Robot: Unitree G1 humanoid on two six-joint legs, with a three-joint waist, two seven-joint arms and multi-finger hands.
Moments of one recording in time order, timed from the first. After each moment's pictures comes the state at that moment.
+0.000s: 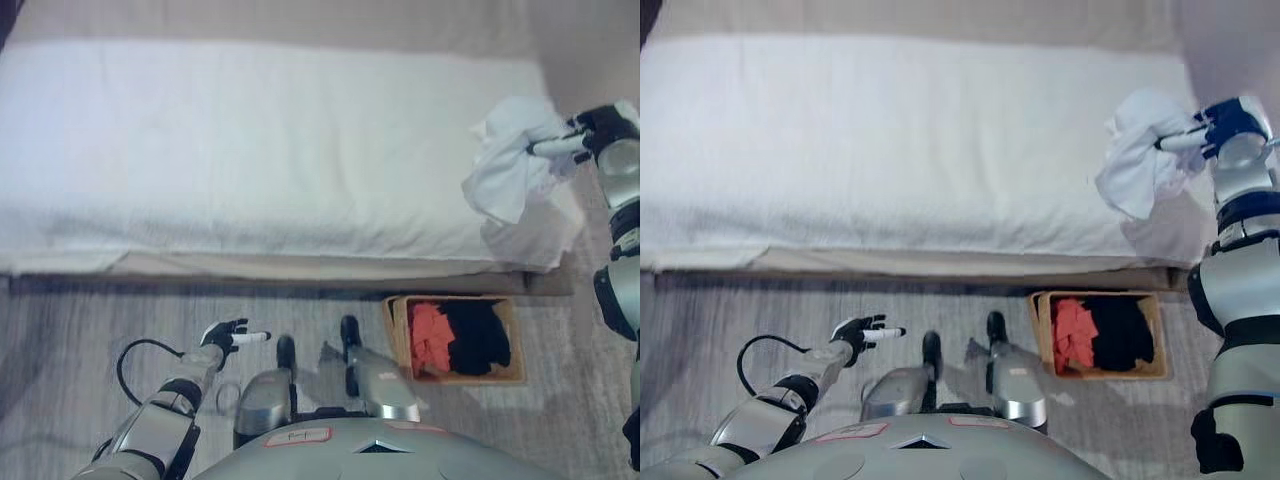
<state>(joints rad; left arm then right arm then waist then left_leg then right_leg) -0.16 0.32 -0.31 1.21 -0.24 0.05 -0.04 -1.03 -0.80 0.57 1.37 0.10 0.10 0.02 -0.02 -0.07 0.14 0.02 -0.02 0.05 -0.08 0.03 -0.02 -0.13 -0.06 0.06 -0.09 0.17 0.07</state>
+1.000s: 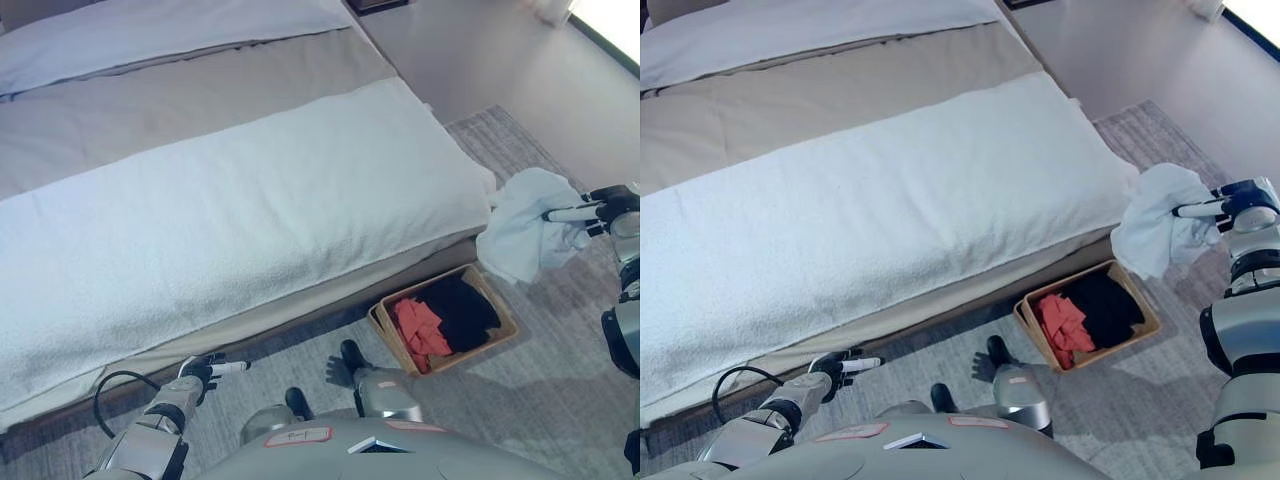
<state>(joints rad) -0.11 0.36 -0.25 1.25 -0.24 0.08 -0.03 -0.82 -0.86 0.46 1.38 0.10 0.13 0.05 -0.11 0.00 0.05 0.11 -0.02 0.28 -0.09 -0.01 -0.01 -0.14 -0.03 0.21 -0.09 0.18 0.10</state>
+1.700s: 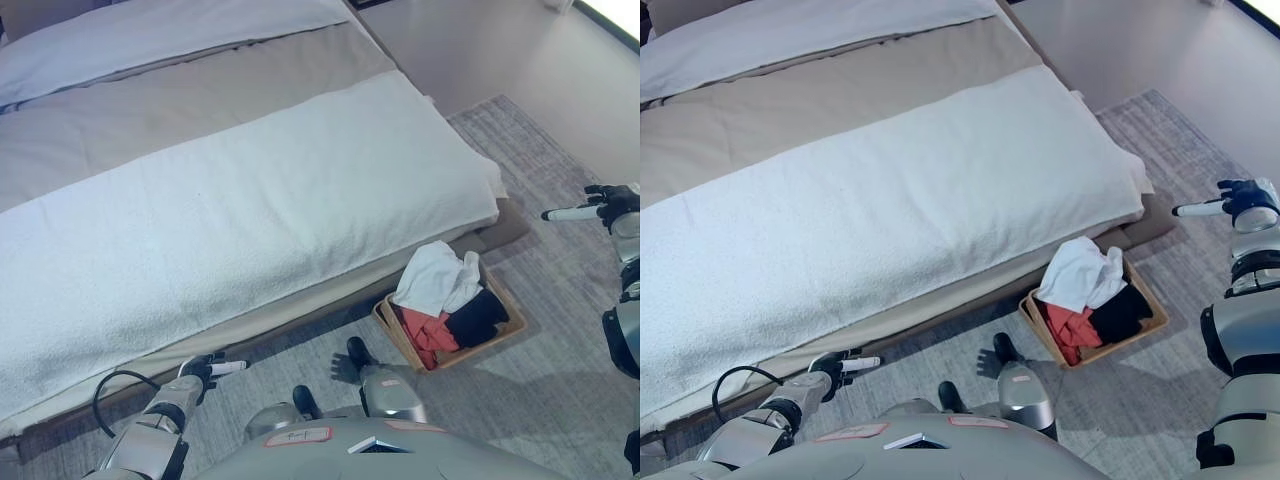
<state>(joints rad) -0.11 0.36 -0.25 1.25 -0.24 0.08 -0.03 -0.82 -0.86 0.43 1.37 0.11 0.13 0.05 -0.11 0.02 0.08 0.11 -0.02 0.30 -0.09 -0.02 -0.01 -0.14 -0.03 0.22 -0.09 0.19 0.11</state>
